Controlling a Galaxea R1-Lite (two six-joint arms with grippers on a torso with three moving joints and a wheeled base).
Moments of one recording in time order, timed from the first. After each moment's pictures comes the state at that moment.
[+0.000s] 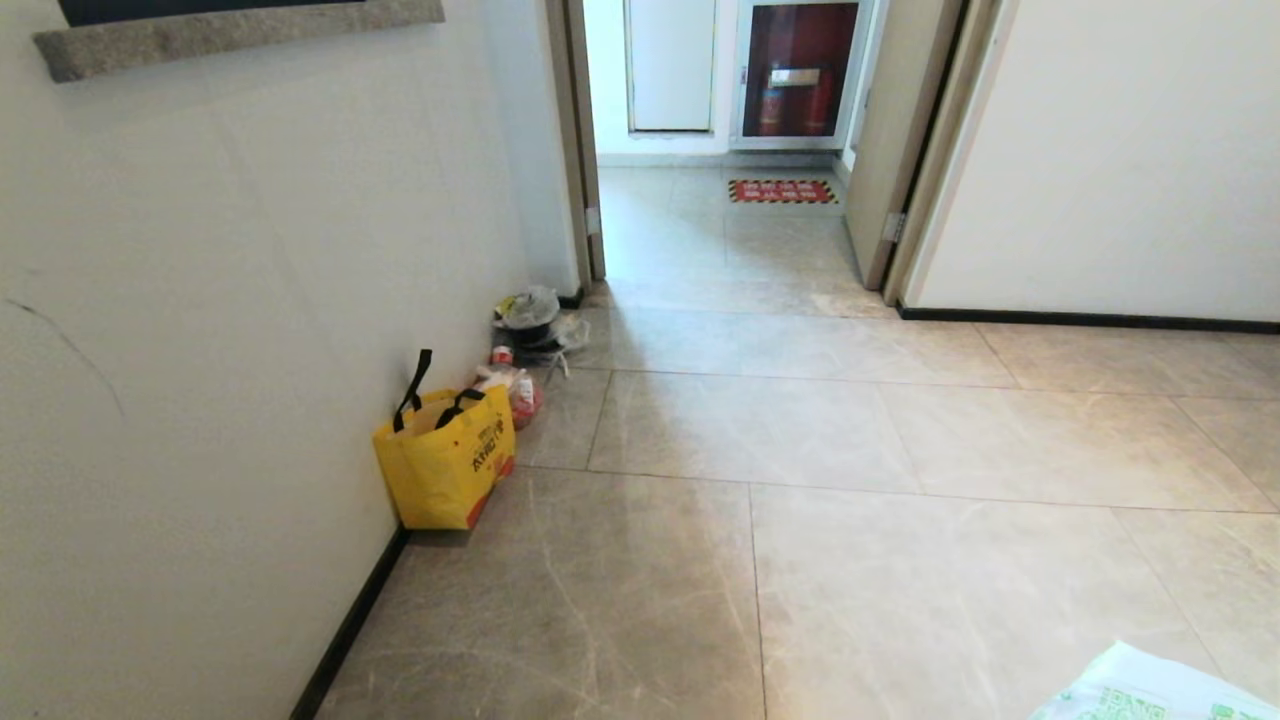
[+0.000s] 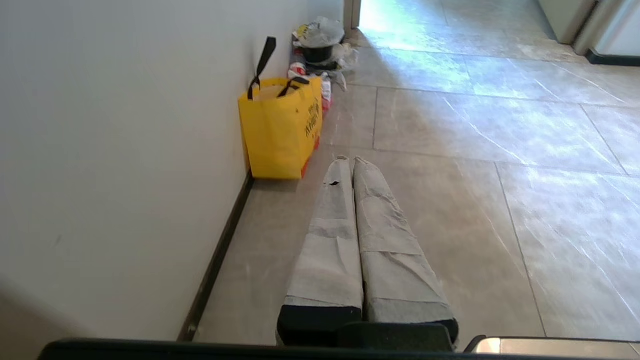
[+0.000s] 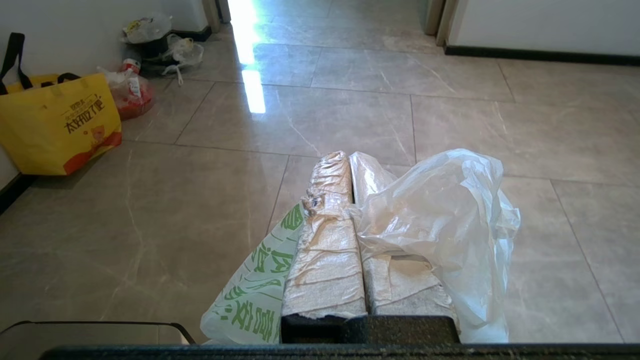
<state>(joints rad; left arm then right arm) 0.00 0.00 0.00 0.00 0.00 0.00 -0.01 0.00 0.00 0.00 0.01 -0.04</state>
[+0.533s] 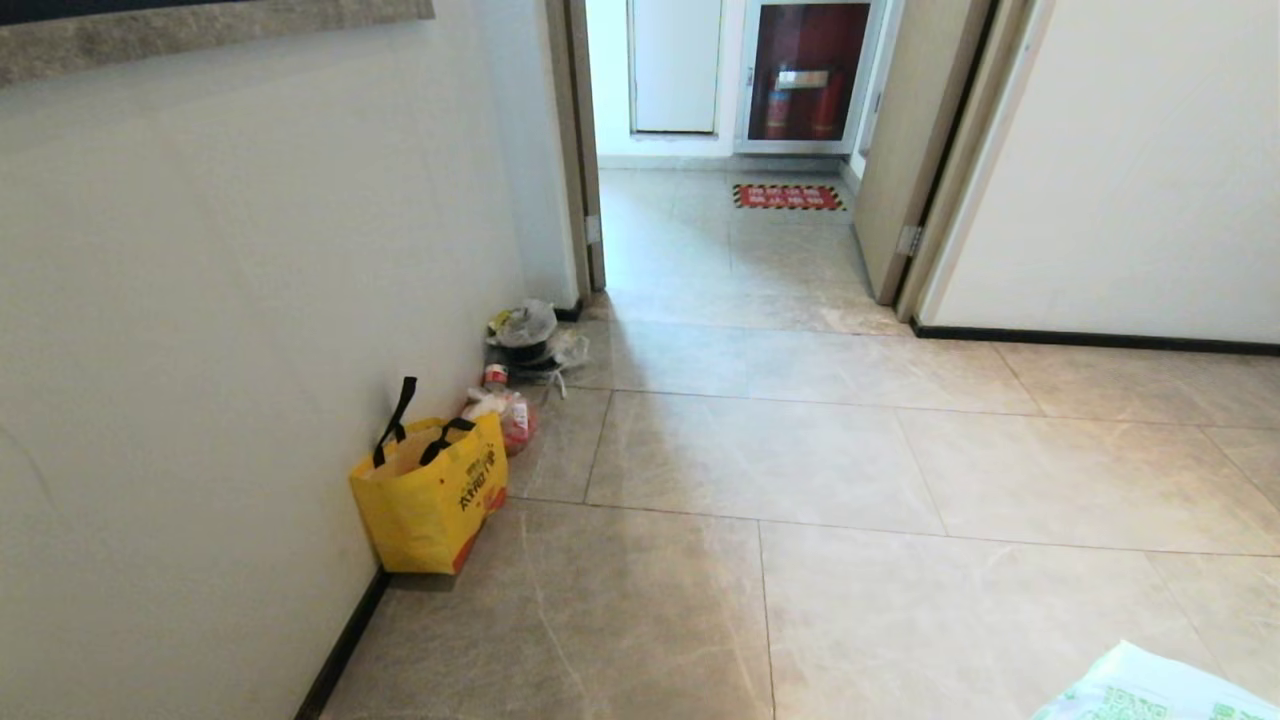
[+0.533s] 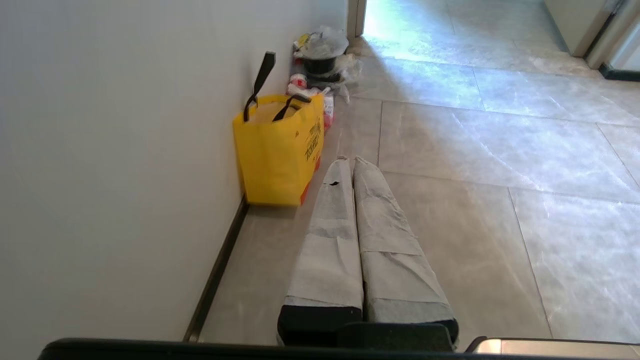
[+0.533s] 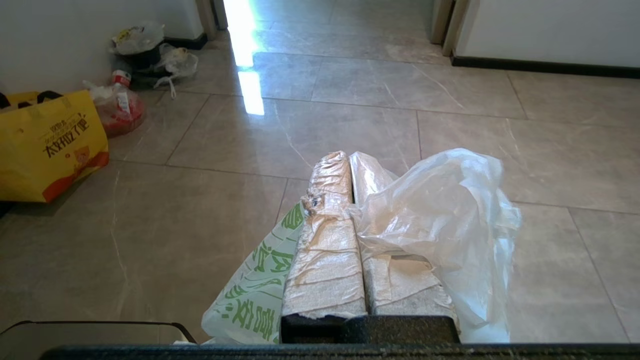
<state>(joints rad) 0.00 0.00 0.00 0.01 0.00 -0.01 -0.01 0.00 0.00 0.00 0.02 -0.04</state>
